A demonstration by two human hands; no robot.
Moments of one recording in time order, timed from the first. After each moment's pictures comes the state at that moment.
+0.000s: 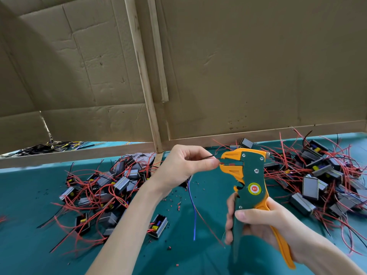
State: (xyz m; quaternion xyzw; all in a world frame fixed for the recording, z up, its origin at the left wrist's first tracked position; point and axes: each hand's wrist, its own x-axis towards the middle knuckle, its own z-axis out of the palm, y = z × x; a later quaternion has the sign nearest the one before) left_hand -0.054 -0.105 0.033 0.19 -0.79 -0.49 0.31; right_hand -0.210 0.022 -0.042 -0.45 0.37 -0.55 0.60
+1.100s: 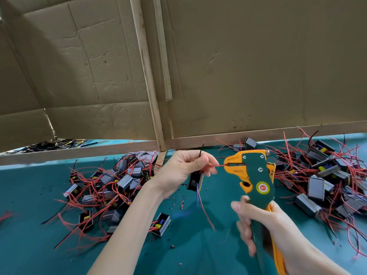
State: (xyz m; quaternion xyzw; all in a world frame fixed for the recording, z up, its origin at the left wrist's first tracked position) left_hand -0.049 -0.127 0.006 0.13 -0.75 -0.59 0.27; right_hand -0.188 0.029 -0.047 -0.41 0.48 -0.60 0.49
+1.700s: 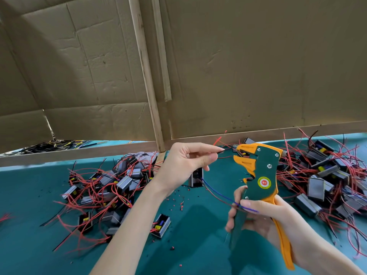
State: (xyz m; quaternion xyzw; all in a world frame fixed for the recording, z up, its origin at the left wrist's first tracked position) left_hand -0.054 -0.121 0.020 0.16 -0.78 -0.49 0.36; right_hand -0.206 0.016 -0.045 -0.39 0.38 -0.62 0.57
